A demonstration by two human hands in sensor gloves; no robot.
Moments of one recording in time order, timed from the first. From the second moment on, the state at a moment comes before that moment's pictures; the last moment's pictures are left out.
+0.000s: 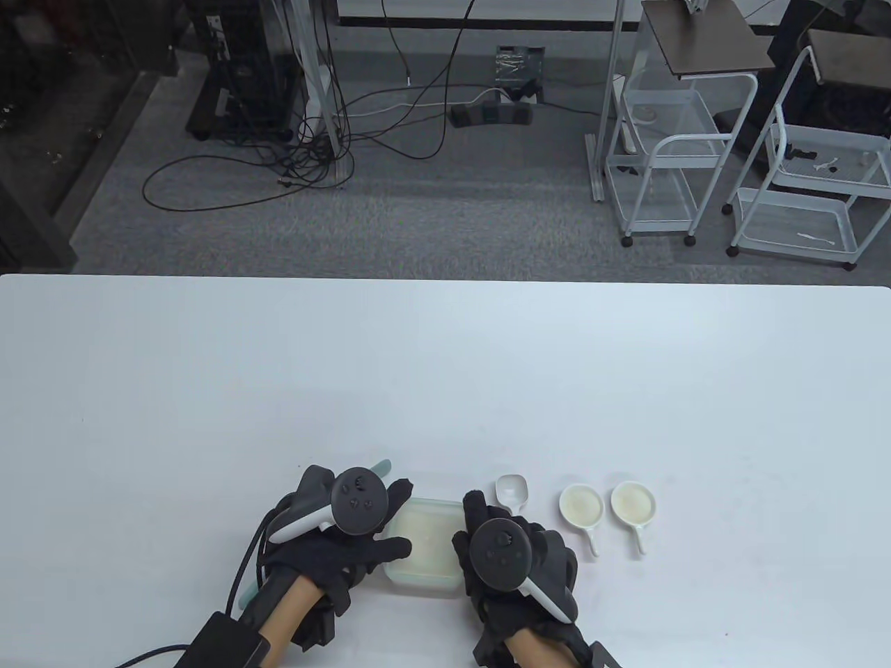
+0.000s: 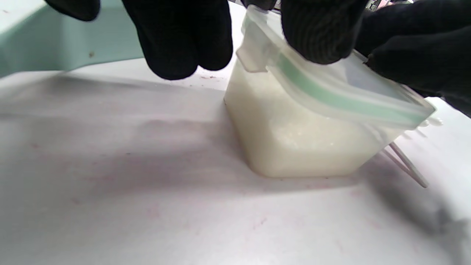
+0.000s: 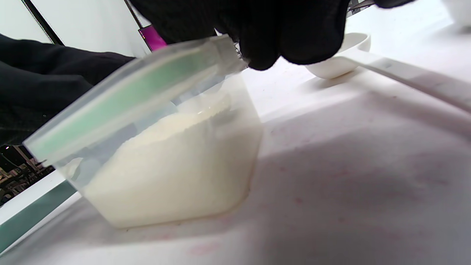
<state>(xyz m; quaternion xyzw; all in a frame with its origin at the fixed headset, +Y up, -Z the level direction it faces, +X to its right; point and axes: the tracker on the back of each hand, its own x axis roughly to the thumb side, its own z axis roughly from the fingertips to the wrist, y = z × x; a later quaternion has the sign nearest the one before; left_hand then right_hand) -0.154 -0.711 -0.270 -0.26 -0.21 0.12 0.93 0.057 -0.722 -0.222 0.10 0.05 0.96 0.24</state>
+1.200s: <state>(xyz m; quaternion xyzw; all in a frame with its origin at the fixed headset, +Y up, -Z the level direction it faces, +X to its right) -0.140 -0.703 -0.259 -0.24 -0.18 0.10 0.95 0.048 -0.717 -0.209 0.07 0.03 0.97 0.22</state>
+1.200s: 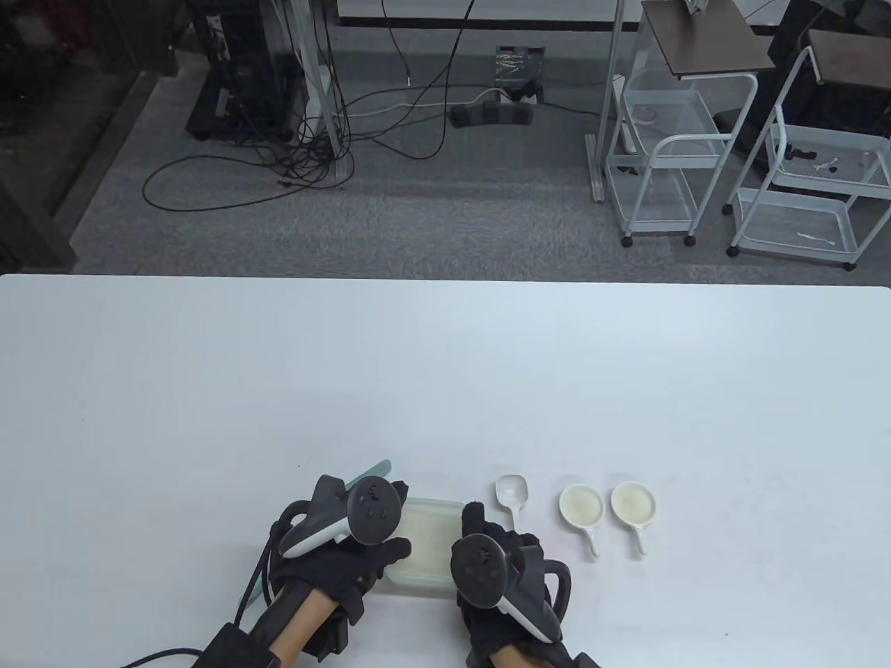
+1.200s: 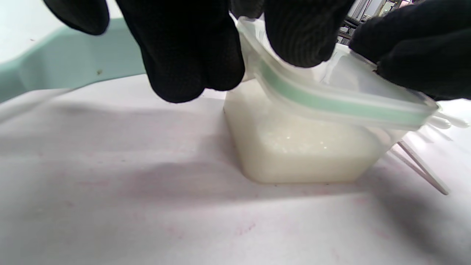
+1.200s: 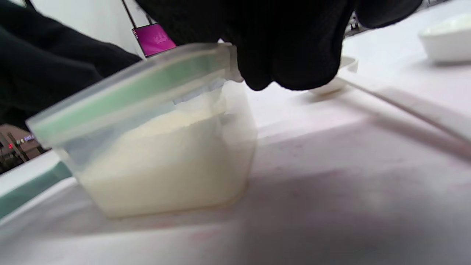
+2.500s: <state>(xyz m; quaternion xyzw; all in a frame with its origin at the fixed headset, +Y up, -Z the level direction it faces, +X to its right) -0.169 -0.672 -0.247 -0.03 -0.25 0.01 0.97 0.062 -0.691 -0.207 0.10 -0.03 0.98 0.16</state>
